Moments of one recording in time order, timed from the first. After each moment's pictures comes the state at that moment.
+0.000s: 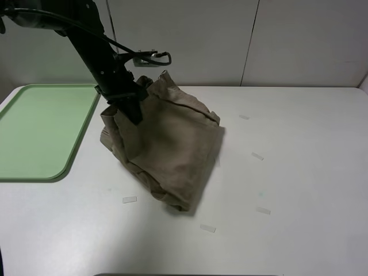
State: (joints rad) left arm -0.30 2.12 -1.63 -0.28 1.03 0.48; right arm 0.04 -0.01 -0.49 0.01 1.02 -0.02
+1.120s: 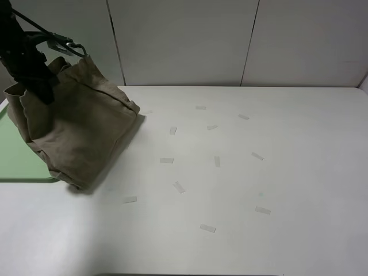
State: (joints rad) left arm 0.05 2.02 -1.63 0.04 1.04 0.58; right arm 0.04 -0.01 -0.49 0.02 1.02 -0.02
